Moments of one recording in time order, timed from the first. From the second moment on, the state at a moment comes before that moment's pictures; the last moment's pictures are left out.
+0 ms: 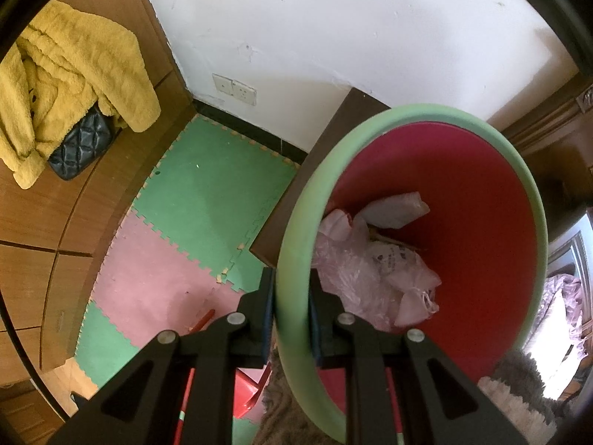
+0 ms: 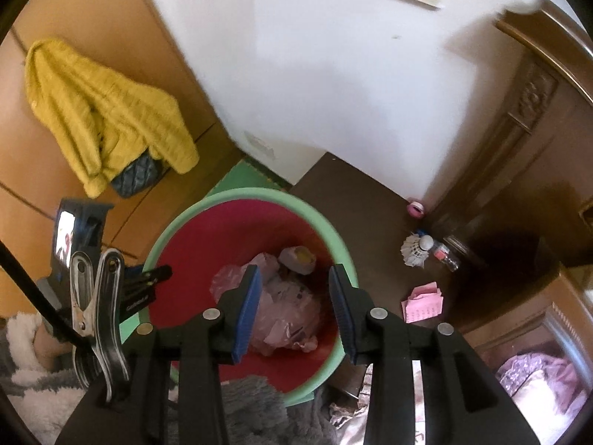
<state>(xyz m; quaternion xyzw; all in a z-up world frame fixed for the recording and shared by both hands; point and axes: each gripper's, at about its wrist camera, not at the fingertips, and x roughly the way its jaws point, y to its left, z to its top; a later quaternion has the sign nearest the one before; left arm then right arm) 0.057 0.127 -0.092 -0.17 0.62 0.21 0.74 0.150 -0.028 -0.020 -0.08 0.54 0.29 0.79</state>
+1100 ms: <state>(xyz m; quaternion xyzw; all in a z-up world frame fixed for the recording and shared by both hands) 0.064 0.127 -0.092 -0.17 0.63 0.24 0.72 0.187 -0.176 -0.073 0.03 0.58 0.12 0.80</state>
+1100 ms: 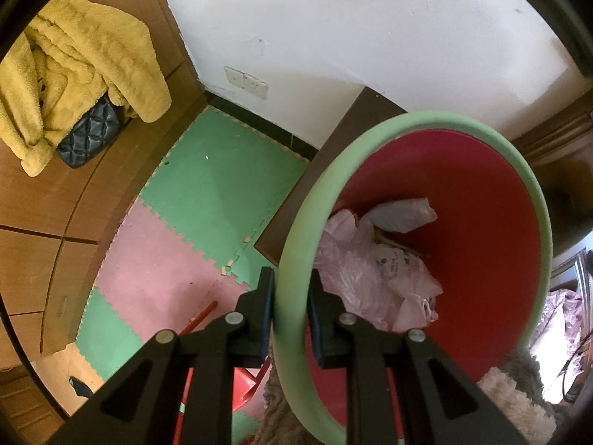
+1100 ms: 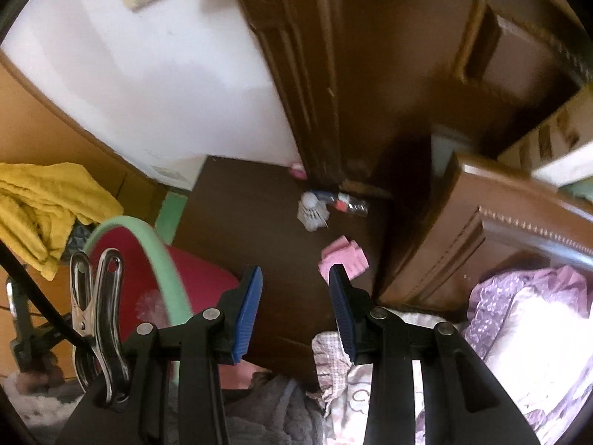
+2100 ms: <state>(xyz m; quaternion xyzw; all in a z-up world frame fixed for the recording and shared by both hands) 0.072 0.121 -0.098 -0.15 0.65 0.27 0.70 0.277 -0.175 -0.313 0.00 0.72 0.12 0.69</state>
